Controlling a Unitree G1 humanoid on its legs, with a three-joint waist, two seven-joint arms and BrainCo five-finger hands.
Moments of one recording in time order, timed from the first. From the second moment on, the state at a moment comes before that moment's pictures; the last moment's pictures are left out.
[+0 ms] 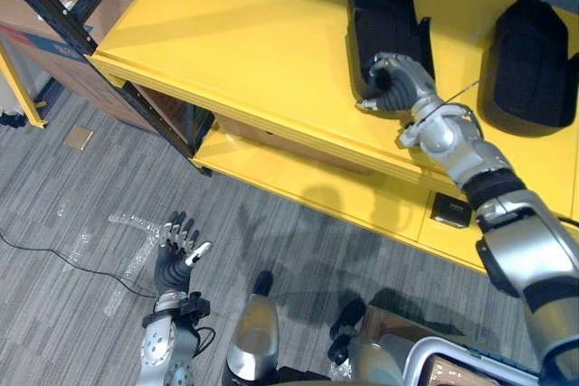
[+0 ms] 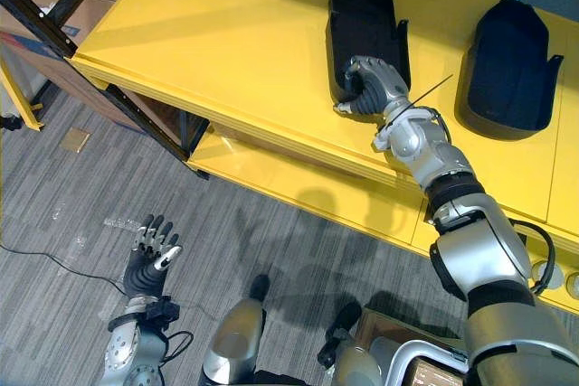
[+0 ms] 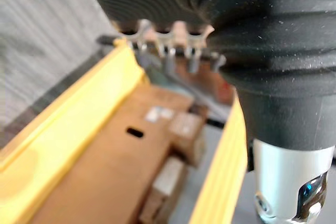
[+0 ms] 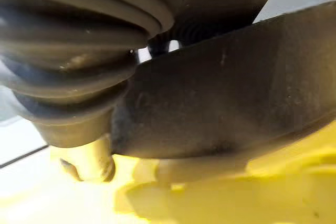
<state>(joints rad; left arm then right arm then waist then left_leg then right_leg) 0.32 0.15 -0.03 -0.07 -0.55 -0.28 0.09 -1.14 -0.56 0.51 1.02 -0.45 -0.42 -0.23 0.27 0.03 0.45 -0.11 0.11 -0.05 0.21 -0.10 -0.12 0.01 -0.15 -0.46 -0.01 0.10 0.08</state>
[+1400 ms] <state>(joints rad) 0.30 0.07 -0.19 -0.08 -0.59 -0.28 0.22 -1.28 -0.35 0.55 0.93 -0.44 0.23 -0.31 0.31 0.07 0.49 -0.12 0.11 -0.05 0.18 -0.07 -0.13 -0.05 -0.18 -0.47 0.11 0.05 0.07</state>
